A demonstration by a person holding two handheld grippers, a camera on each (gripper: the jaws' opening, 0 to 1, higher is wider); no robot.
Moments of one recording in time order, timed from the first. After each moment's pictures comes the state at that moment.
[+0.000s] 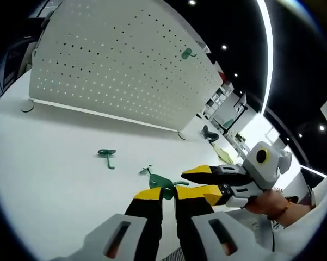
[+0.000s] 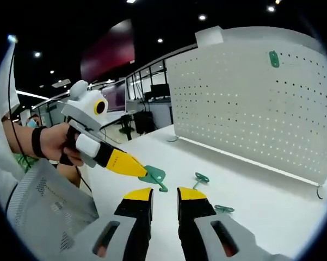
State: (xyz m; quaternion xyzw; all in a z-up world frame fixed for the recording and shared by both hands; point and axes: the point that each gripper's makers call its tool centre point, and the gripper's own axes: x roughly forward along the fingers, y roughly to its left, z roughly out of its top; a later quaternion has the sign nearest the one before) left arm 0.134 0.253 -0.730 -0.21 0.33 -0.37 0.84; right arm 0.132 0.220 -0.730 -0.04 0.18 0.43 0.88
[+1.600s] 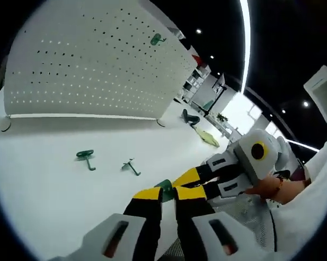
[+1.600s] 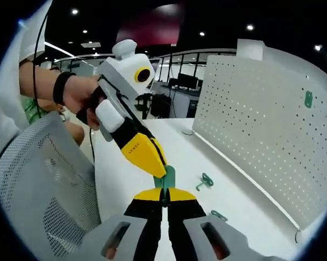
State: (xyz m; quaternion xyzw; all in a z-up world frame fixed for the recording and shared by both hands) left arm 0.115 0.232 -0.727 -0.15 0.32 -0.46 0.81; right arm 0.111 0.229 -0.740 -0.19 0.16 0.47 0.85
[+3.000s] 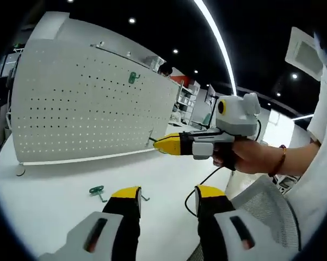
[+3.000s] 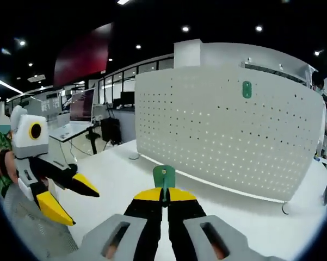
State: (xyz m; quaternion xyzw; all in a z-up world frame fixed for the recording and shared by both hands) left arm 0.110 0.240 -0.691 -0.08 0.17 -0.45 0.87; right arm 0.193 0.180 -0.672 -0.06 0.14 0.28 0.95
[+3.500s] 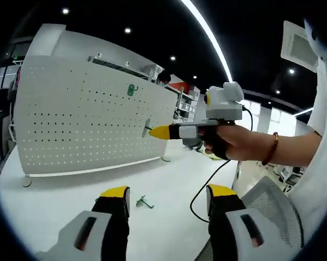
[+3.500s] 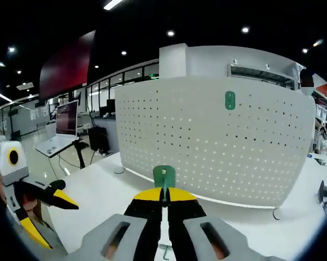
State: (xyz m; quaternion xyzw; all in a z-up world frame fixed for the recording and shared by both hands) left arm 0.108 0.247 -0.675 -0.07 0.12 -0.44 0.89; right arm 0.233 0.162 -0.631 -0.04 0.12 0.23 0.96
